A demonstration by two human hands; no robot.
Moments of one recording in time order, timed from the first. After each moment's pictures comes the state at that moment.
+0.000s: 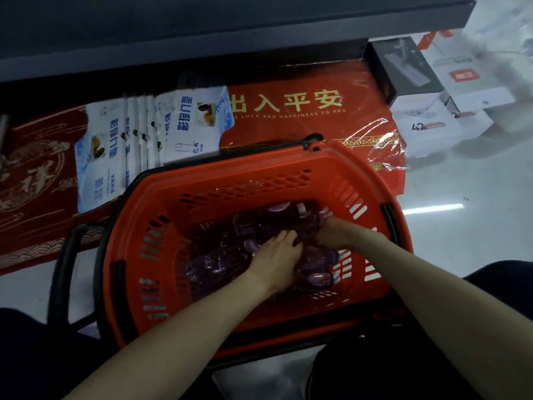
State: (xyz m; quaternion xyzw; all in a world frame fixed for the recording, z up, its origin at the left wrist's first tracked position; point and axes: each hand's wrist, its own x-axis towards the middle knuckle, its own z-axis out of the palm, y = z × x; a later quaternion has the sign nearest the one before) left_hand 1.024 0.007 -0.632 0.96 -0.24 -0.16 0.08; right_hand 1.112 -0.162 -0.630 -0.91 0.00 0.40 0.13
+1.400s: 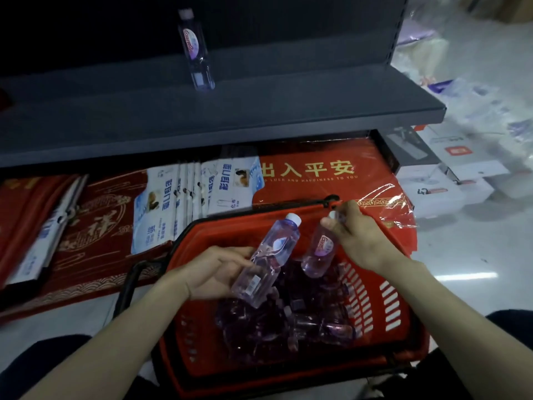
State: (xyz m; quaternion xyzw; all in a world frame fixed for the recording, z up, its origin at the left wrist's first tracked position) left_hand 1.021 0.158 -0.481 0.52 0.07 -0.40 0.75; right_hand 1.087 -0.143 -0.473 -0.90 -0.10 0.06 0.41
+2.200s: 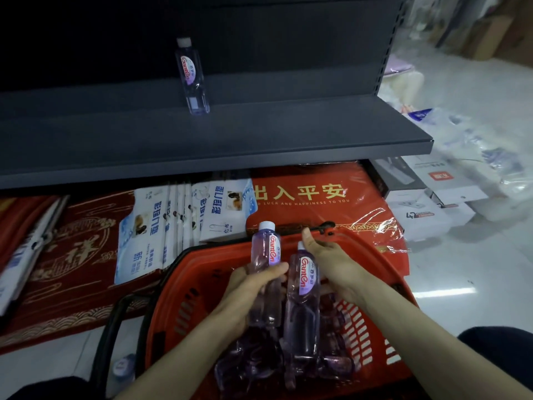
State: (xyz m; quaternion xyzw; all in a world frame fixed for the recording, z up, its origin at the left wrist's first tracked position) left_hand 1.031 0.088 -0.479 0.60 0.22 -0.15 0.75; right_hand 1.092 -0.085 -0.462 -0.73 0.10 0.26 0.63
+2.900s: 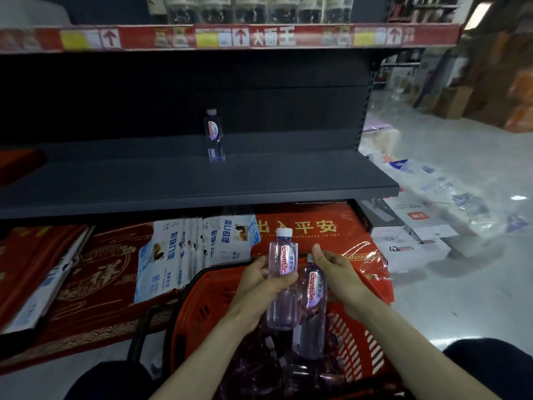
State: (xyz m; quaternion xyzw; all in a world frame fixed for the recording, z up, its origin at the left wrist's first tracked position) left_hand 0.994 0.081 -0.409 0.69 0.06 -0.06 0.72; right_hand 1.026 -0.099 -0.390 -0.75 0.05 0.14 0.65
